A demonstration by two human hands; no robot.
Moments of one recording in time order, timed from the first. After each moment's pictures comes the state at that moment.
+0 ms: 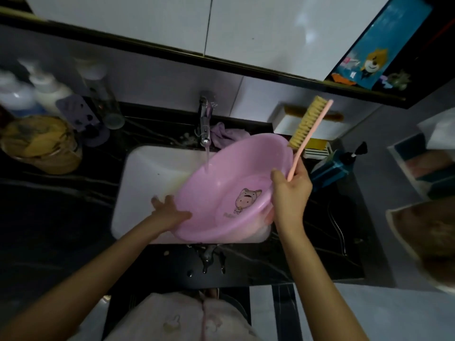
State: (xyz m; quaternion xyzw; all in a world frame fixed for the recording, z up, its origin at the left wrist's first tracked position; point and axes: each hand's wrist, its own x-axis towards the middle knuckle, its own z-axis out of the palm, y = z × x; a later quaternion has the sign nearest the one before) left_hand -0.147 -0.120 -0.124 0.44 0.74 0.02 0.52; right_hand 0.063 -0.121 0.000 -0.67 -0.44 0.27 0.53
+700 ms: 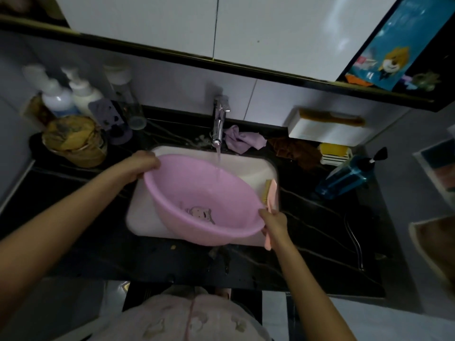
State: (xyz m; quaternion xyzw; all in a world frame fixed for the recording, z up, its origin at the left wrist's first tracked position) left_hand -0.231 -0.057 -0.057 0.37 0.75 0.22 0.50; right_hand 0.098 -0.133 -0.109 -0.75 -0.25 0.53 0.33
